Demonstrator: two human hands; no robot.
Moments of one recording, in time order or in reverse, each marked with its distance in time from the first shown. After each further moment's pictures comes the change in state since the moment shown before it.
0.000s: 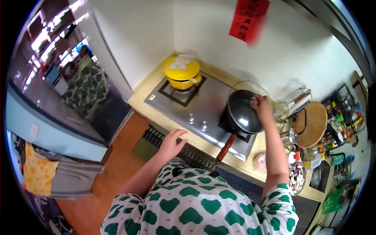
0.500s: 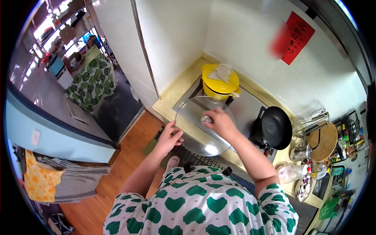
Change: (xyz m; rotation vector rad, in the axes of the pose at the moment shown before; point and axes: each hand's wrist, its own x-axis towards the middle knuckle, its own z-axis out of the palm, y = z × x) left_hand 0.033 -0.136 -0.181 -0.634 0.037 -0.597; right_hand -0.004 -0.335 0.188 0.226 -0.462 -0.370
